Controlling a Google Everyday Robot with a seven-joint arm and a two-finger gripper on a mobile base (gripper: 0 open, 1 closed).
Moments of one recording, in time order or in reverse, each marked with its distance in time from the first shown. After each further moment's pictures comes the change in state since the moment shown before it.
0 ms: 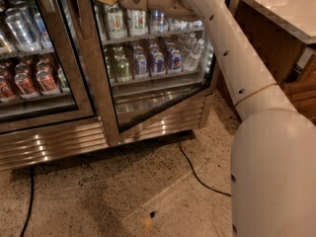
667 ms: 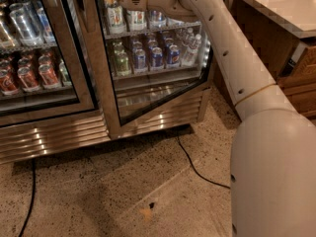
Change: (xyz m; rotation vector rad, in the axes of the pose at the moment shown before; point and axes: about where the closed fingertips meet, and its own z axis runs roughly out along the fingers) arm 0.000 0.000 0.000 0.000 0.000 0.000
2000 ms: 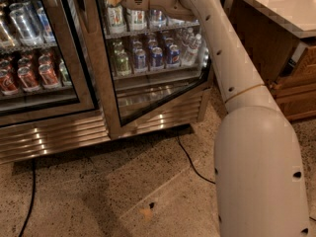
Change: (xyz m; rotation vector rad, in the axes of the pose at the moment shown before) arm 0.003 -0.009 -0.001 -0.051 -0.019 -0.011
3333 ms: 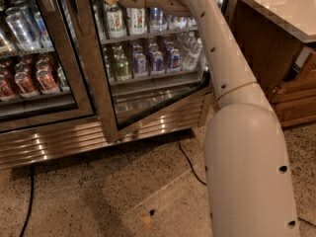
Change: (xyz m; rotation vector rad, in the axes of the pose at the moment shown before) arm -0.001 0.006 0.012 -0.047 0.017 -0.030
